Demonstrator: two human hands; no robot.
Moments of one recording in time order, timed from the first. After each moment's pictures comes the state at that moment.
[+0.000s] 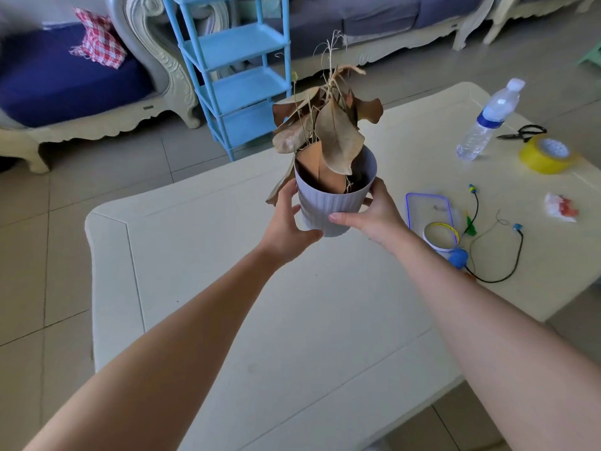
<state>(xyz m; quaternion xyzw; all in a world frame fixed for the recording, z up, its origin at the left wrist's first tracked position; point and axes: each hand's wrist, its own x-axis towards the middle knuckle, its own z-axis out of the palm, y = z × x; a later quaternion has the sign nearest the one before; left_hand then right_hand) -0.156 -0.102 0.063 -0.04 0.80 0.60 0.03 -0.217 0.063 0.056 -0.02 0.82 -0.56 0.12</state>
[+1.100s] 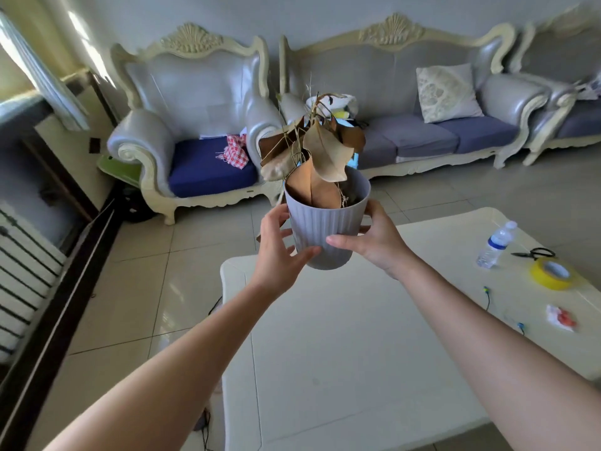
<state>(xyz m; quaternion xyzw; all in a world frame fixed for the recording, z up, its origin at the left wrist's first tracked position) 0.033 -0.189 0.371 -0.09 0.81 0.53 -0.23 -0.059 -0.035 0.391 -0.19 0.77 -0.60 0.13</state>
